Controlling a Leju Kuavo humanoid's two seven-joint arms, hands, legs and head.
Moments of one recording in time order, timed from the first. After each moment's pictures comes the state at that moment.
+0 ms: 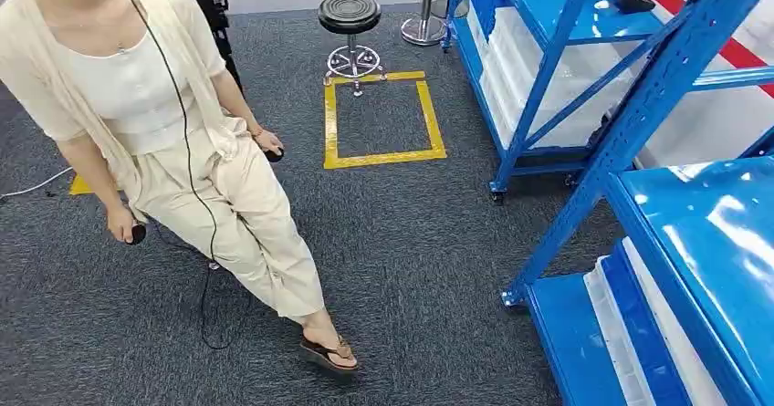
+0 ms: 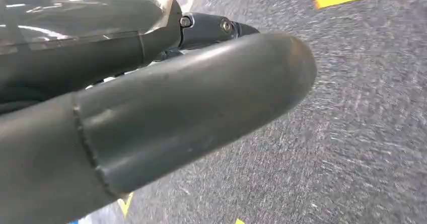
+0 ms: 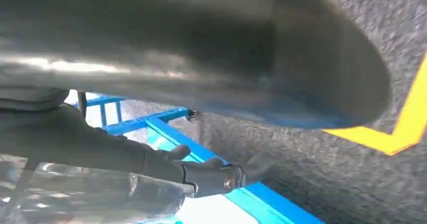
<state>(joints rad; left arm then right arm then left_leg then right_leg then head) -0.07 -0.22 0.85 -0.20 -0.94 0.52 0.21 -0.04 0.11 0.01 -0.17 0.44 -0.50 0.31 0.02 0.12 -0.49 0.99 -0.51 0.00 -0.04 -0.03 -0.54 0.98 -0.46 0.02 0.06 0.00</state>
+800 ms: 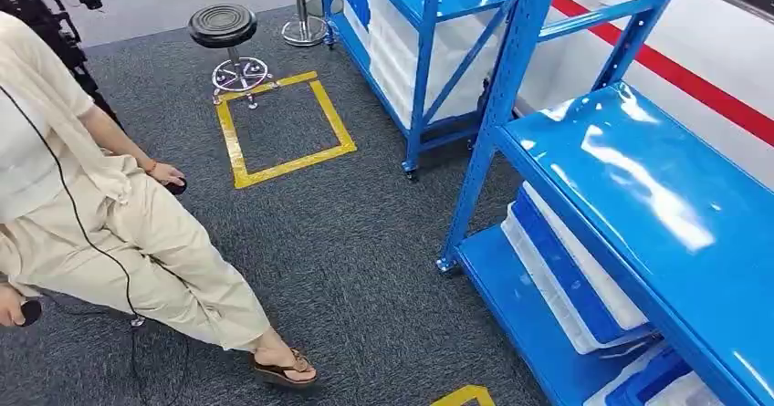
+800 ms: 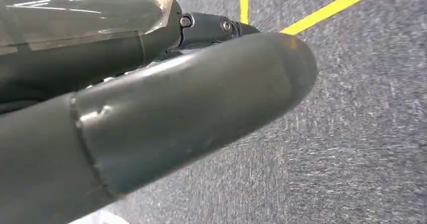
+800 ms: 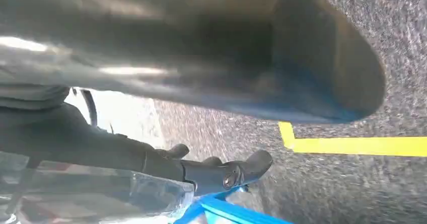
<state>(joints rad) -0.07 -0.21 0.83 -0.20 -0.98 0.49 0.19 -0.04 0.13 -0.03 -0.17 0.40 -0.51 0.31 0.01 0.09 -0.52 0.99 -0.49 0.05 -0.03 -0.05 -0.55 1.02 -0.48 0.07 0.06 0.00</state>
